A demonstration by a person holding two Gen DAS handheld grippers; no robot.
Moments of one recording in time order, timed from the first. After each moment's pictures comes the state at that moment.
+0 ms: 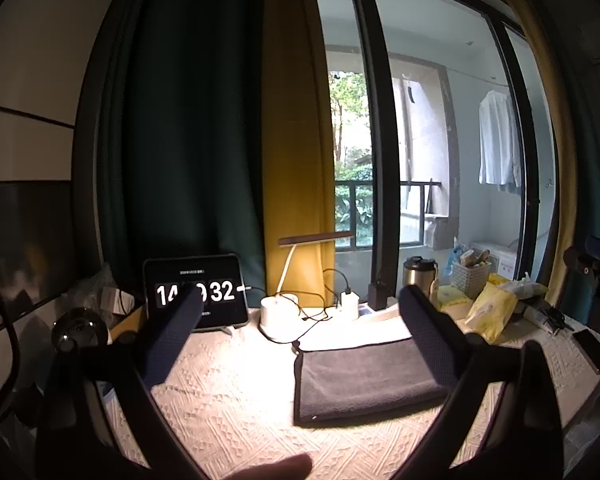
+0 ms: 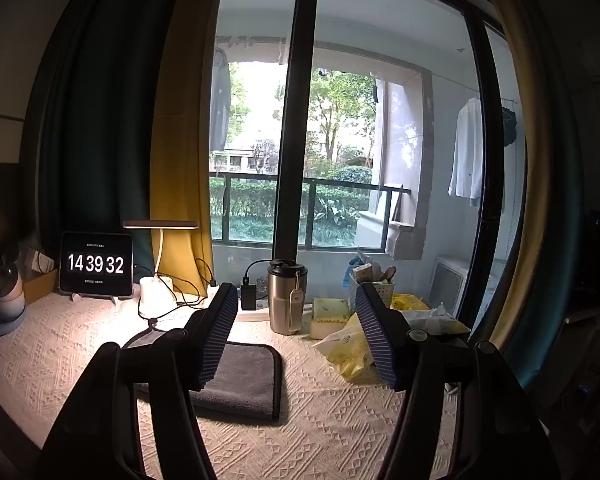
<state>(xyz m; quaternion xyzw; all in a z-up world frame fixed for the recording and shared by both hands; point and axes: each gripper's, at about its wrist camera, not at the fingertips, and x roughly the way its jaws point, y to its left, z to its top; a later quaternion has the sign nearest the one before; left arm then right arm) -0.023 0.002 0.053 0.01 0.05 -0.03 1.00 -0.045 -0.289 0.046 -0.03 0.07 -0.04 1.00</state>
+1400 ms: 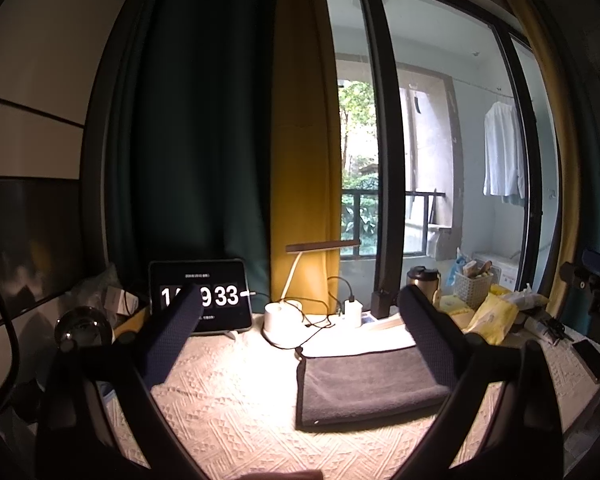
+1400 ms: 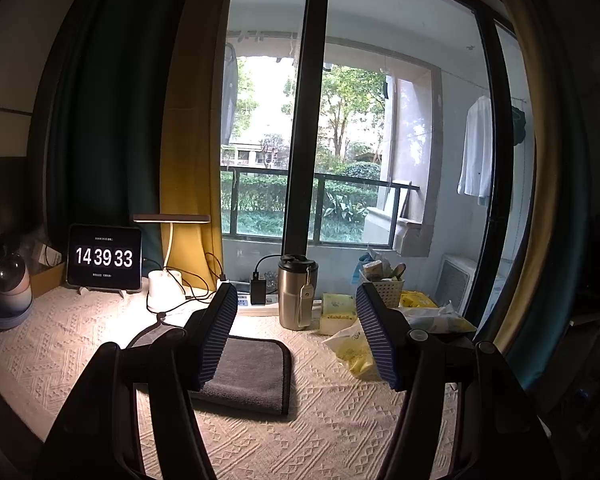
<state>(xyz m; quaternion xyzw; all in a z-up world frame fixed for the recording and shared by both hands) -0.031 0.004 0.056 -0.01 0.04 -0.02 1.00 -0.043 -0.282 0.049 -0.04 0.09 -0.03 1.00</state>
